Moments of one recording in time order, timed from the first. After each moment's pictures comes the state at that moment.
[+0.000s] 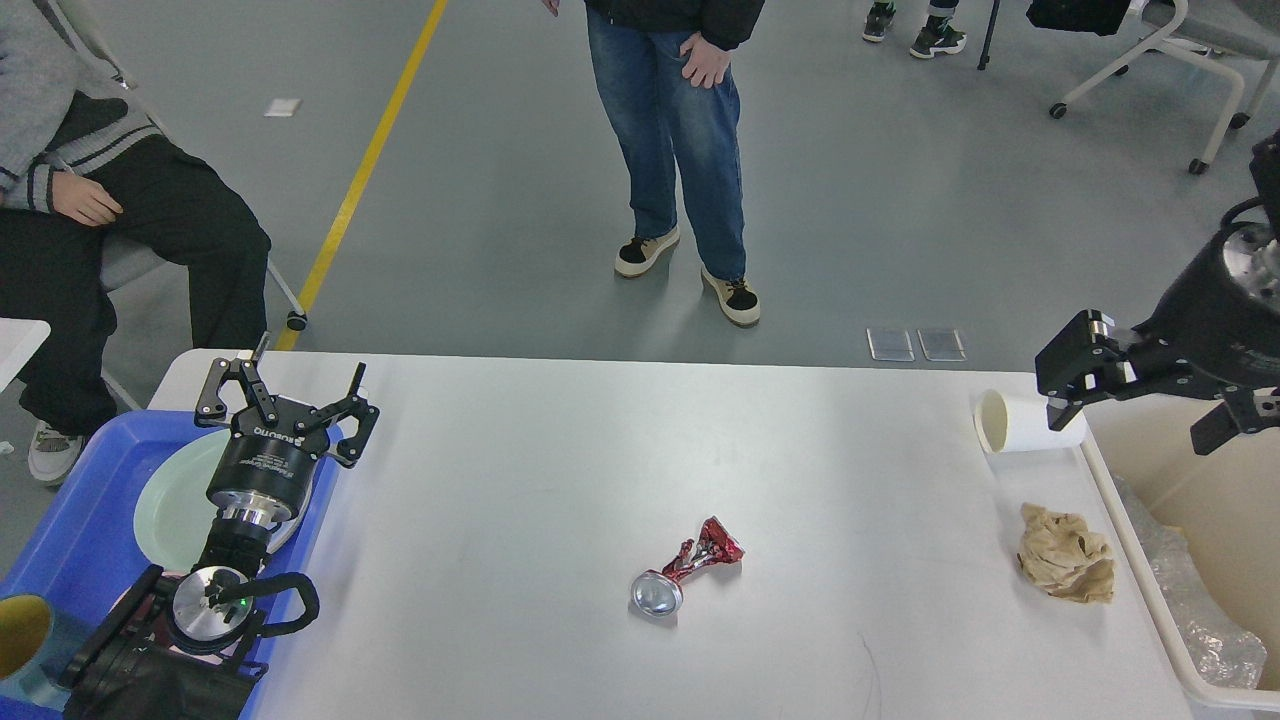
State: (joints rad) left arm -0.34 0.09 -1.48 -0.68 0.18 -0.63 -0.13; right arm 2.45 -0.46 -1.47 1.62 0.03 0.72 -0.28
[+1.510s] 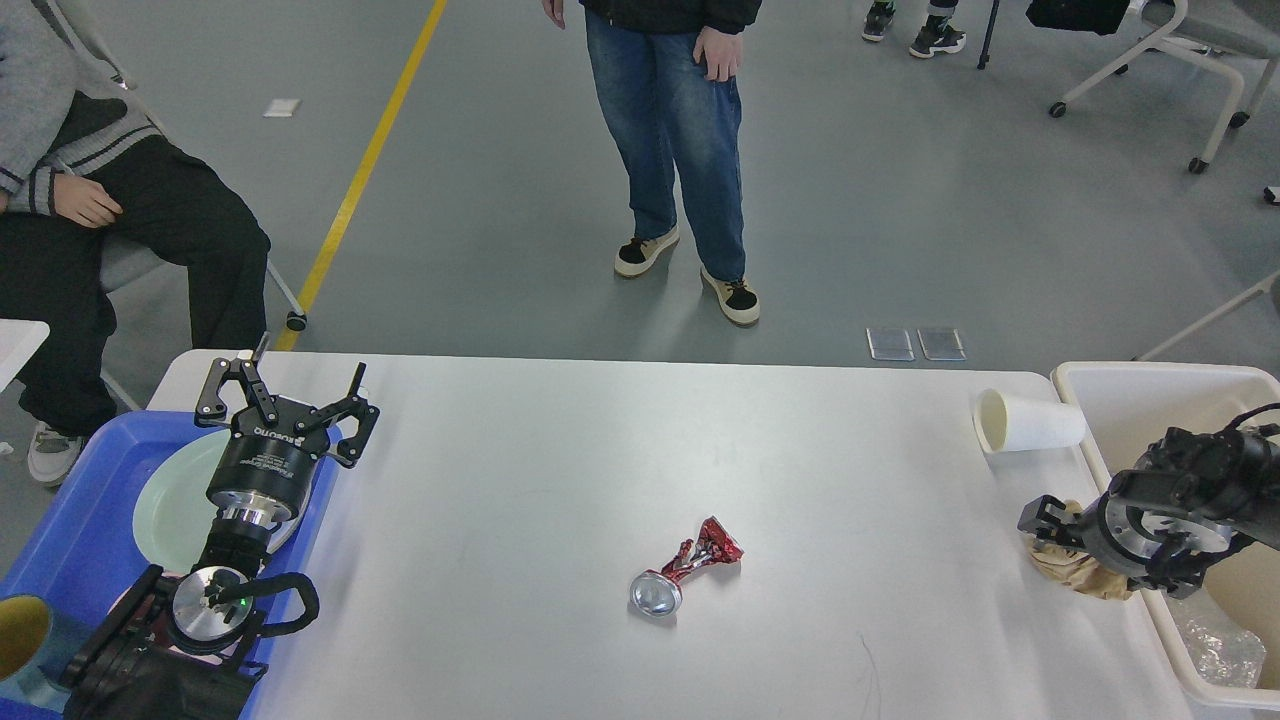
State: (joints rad) left arm -0.34 0.09 -1.48 -0.68 0.18 -0.63 -0.13; right arm 1.16 -0.42 -1.04 0.80 -0.05 0.22 -0.21
